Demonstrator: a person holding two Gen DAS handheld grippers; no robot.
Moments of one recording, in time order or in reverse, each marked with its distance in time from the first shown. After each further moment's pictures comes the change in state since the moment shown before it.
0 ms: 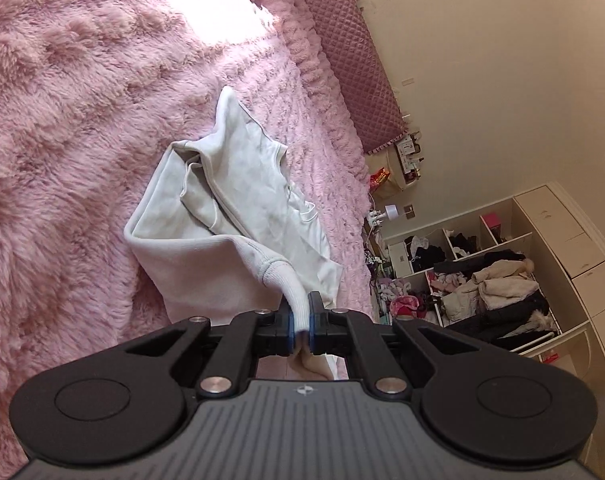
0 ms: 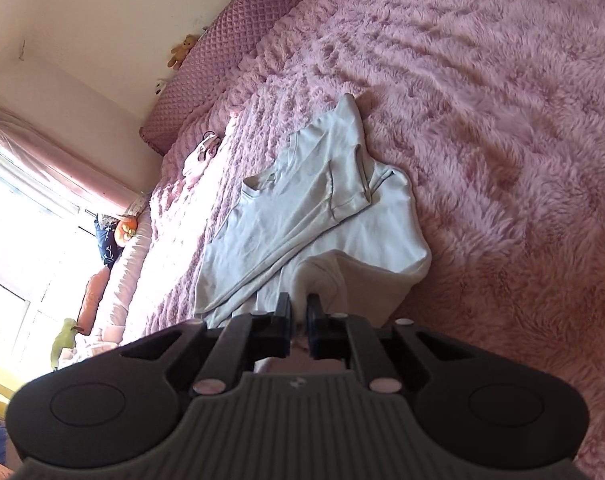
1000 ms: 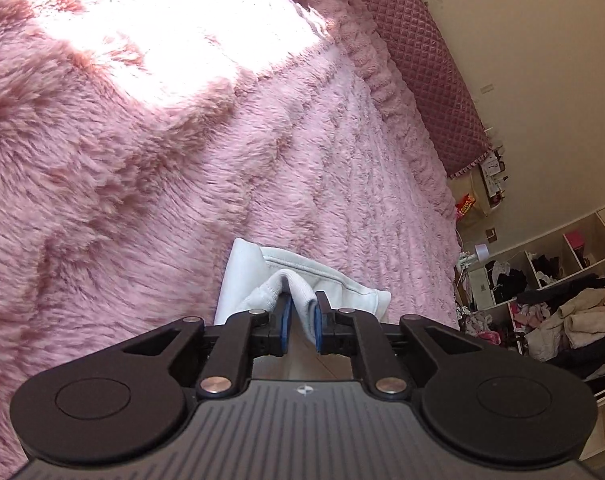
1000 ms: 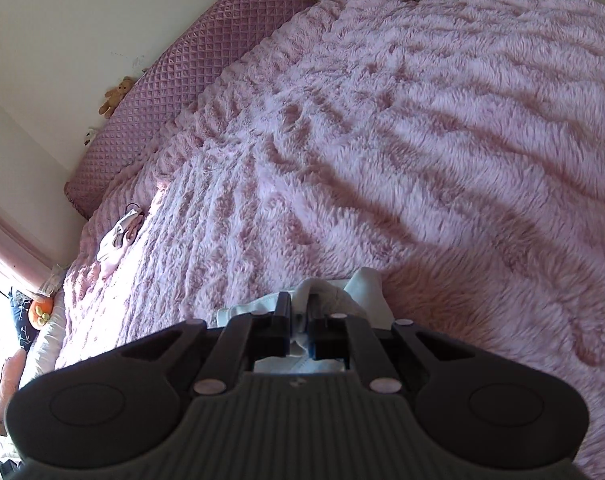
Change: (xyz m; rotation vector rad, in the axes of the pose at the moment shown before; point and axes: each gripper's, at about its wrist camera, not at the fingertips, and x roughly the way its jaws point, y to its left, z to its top) left arm 0.263 0.062 0.222 0.036 -0.005 0.229; right arm 0.325 -0.006 0.236 -0.024 -0.163 -0.202
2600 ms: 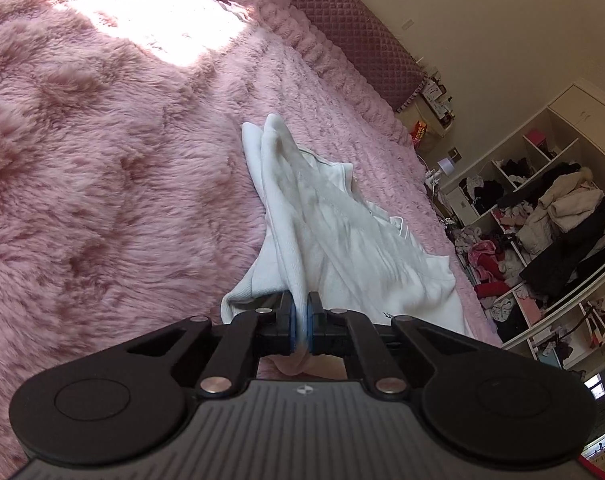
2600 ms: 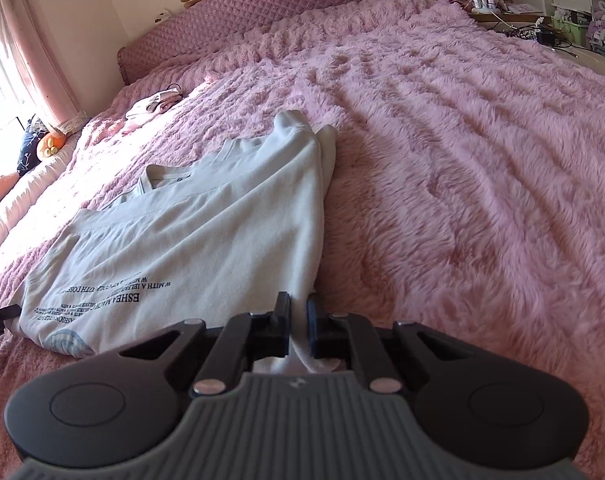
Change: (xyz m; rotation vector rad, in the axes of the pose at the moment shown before) left arm -0.145 0.021 -0.120 0.311 0.046 -0.063; right arm -0.143 -0.051 -0.109 -0.446 0.123 -0.007
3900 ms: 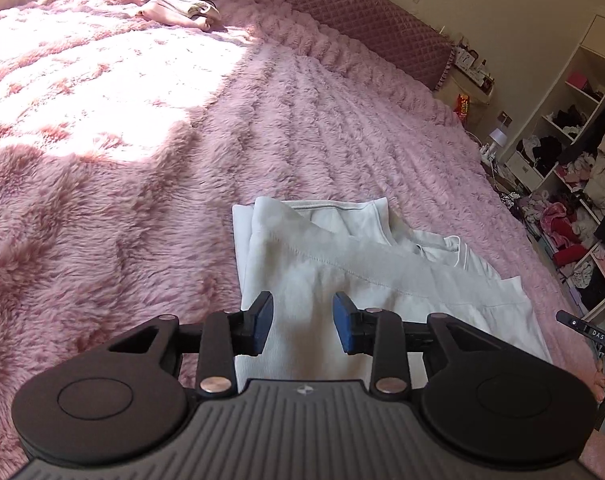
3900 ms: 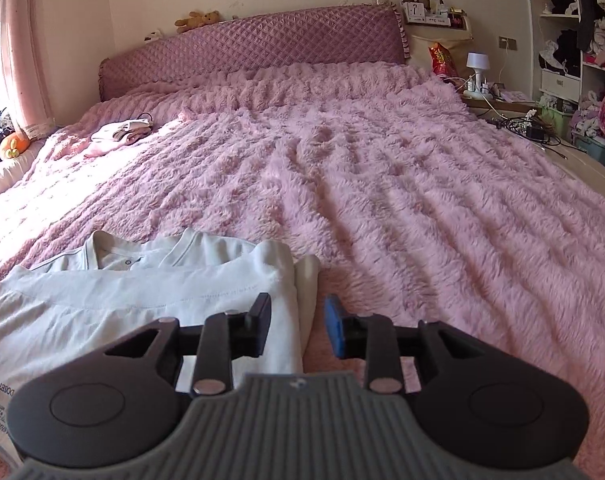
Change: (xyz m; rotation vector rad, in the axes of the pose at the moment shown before) left arm 0.064 -0.056 0.068 0.214 0.013 0.270; right arm 0.057 0.034 0.092 -0.169 -0.155 -0.187
